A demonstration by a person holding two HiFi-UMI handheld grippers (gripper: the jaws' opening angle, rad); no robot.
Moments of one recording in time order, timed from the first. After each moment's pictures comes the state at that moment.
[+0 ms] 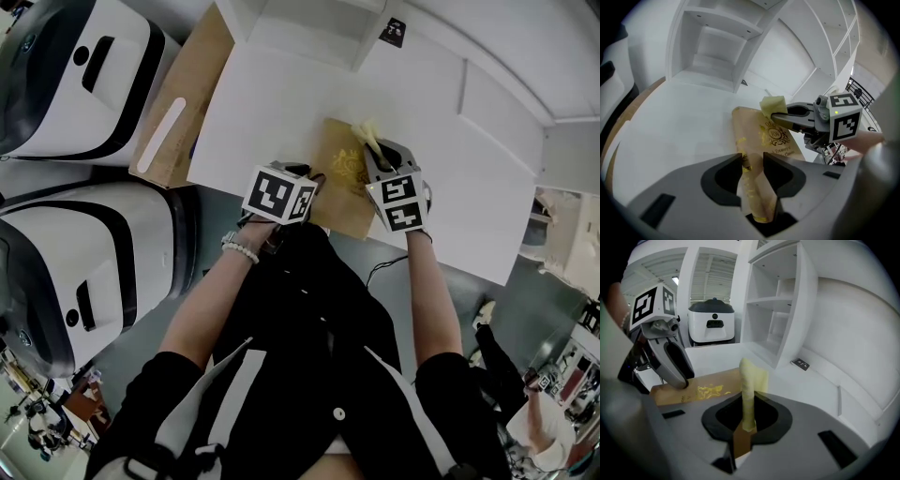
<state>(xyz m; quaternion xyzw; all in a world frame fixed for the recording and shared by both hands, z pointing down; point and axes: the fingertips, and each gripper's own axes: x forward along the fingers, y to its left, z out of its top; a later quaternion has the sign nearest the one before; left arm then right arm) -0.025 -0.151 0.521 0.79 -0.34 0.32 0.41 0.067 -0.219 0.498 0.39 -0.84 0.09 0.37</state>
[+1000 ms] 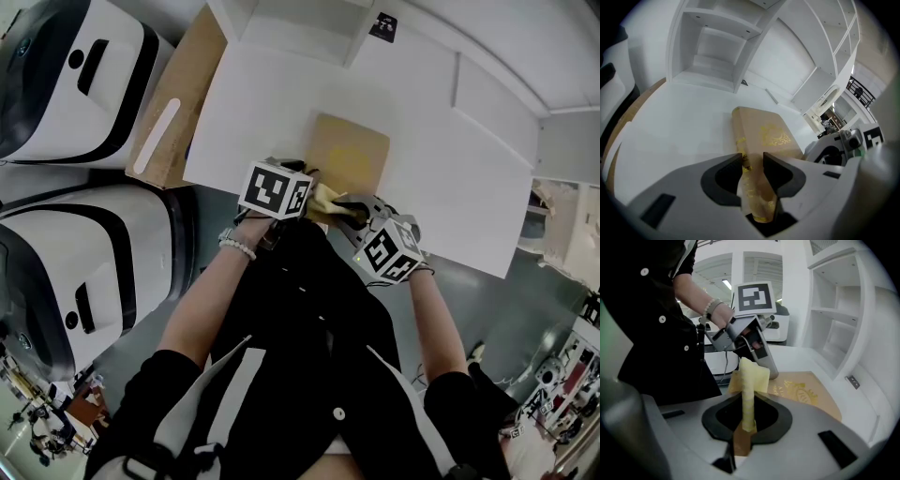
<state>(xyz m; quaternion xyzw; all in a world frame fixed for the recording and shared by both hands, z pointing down) -0.024 -0.151 0.520 0.79 -0.34 0.32 0.41 0.013 -0.068 0.501 0.11 -0.91 0.02 0.40</state>
